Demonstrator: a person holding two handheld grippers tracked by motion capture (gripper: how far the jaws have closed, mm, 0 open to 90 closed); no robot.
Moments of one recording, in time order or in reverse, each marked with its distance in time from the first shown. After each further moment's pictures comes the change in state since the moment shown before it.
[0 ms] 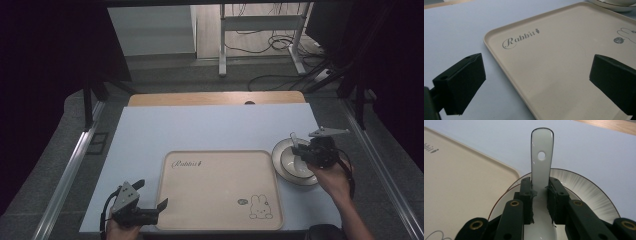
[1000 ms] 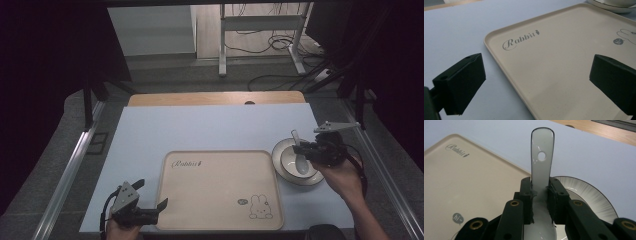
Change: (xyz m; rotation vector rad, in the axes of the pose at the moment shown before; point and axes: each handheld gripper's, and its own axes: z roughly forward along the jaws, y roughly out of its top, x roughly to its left) left arm 0.000 0.001 -0.001 -0.008 0.002 0.001; right arm 0.018 0.026 -0.042 0.012 0.078 -0.029
